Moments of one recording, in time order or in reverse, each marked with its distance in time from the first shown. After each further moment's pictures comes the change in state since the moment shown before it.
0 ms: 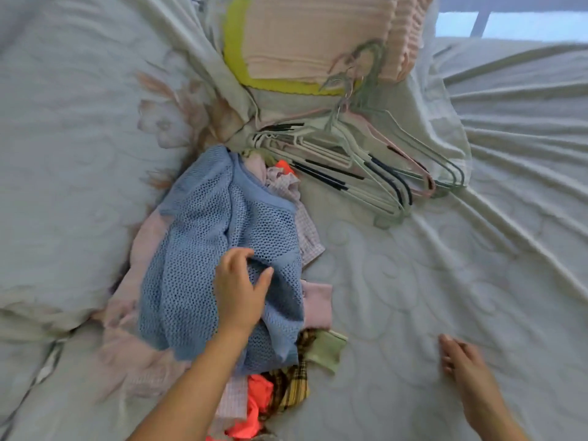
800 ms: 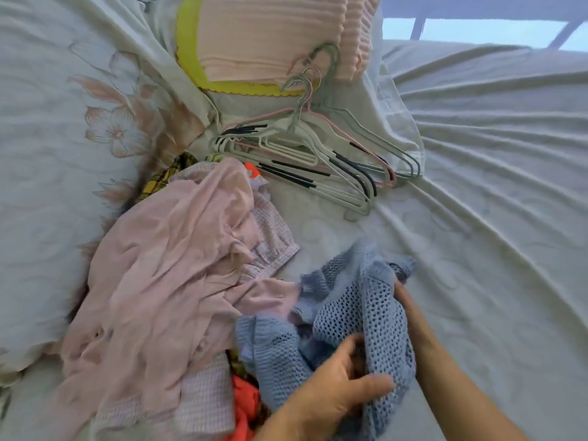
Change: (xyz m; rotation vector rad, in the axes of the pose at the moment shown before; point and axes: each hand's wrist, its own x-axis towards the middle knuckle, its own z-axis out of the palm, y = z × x) left_hand -0.119 0.095 0.006 -1.236 -1.279 -0.582; right_hand -0.049 -0.080 0.071 0.484 -0.386 0.189
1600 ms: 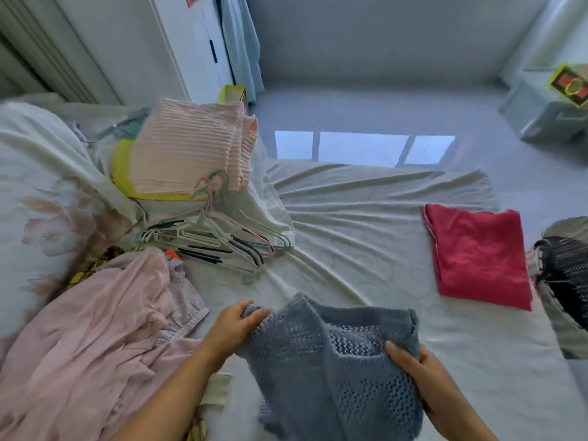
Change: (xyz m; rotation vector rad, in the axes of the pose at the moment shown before) left_hand -0.003 0.083 0.102 0.967 0.410 0.492; right_hand -0.258 -0.099 -0.112 -0.372 0.228 -0.318
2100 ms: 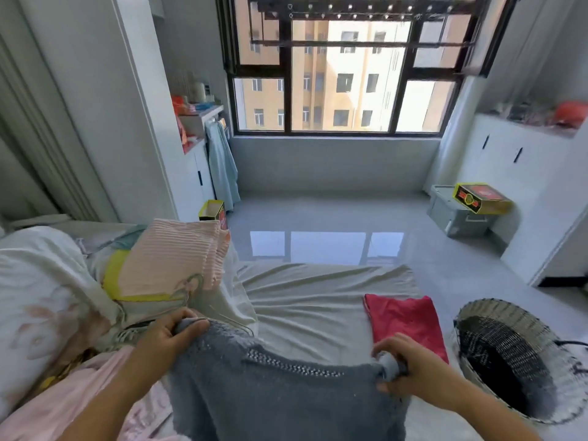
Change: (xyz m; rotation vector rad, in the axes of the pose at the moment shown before) left_hand -0.120 0.189 -0.080 -0.058 0.259 0.417; right_hand -0.135 -0.148 -0.099 -1.068 -0.010 -0.592
